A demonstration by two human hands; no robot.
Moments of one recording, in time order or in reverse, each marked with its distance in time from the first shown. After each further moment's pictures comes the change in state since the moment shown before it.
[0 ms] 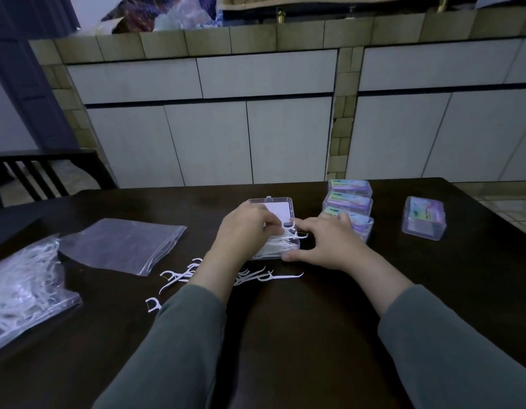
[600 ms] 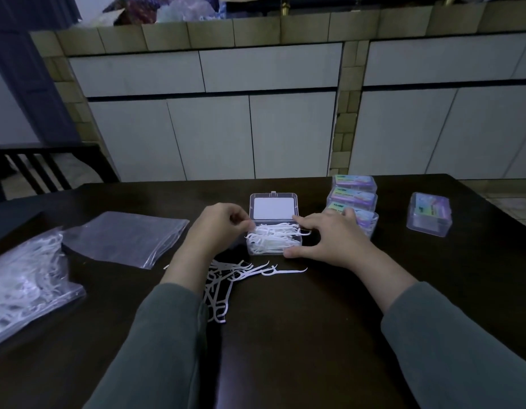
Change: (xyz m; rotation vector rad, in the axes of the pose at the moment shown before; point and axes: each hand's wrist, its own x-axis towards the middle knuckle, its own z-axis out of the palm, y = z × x) left_hand -0.019 -0.037 -0.021 -0.238 -0.086 -0.345; right_hand -0.011 -0.010 -0.009 -0.014 0.016 -0.015
